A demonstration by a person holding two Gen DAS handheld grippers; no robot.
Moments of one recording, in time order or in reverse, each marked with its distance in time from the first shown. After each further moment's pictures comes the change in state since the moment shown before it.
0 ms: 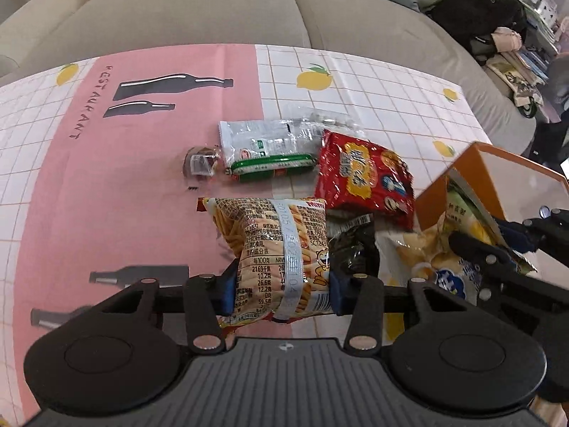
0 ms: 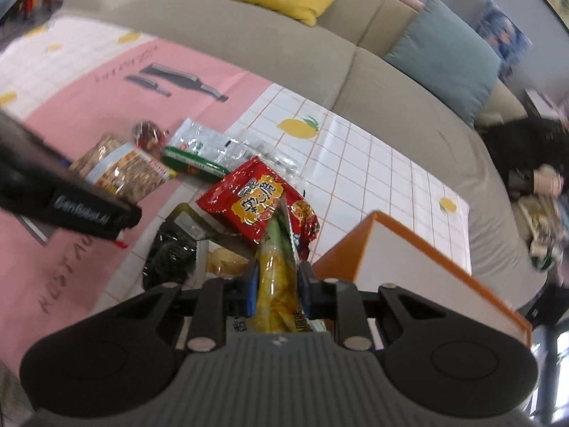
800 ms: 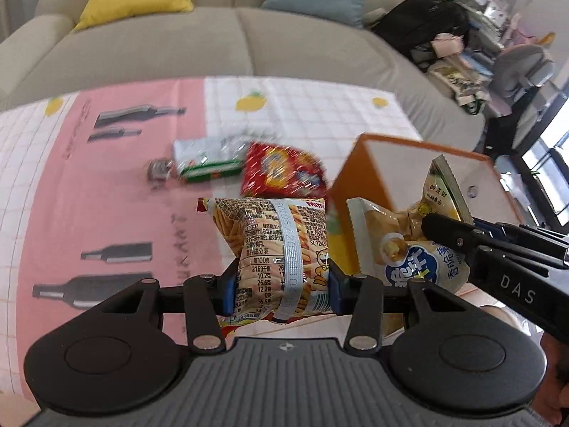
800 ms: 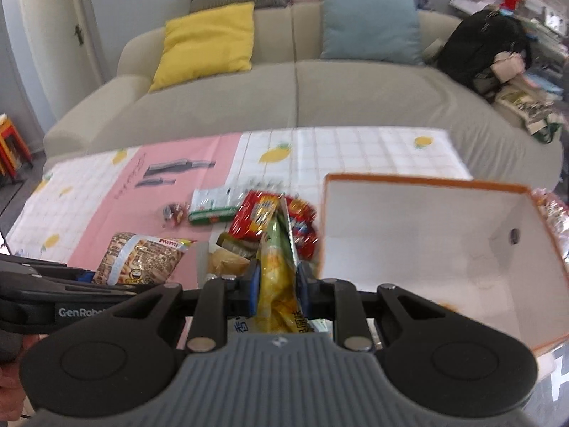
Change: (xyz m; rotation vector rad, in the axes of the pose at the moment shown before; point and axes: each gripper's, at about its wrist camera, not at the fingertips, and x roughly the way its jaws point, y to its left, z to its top) left arm -0.083 -0.057 -0.037 0.086 -0.097 -0.094; right arm -0.102 -0.041 -0.056 0.474 -0.154 0.098
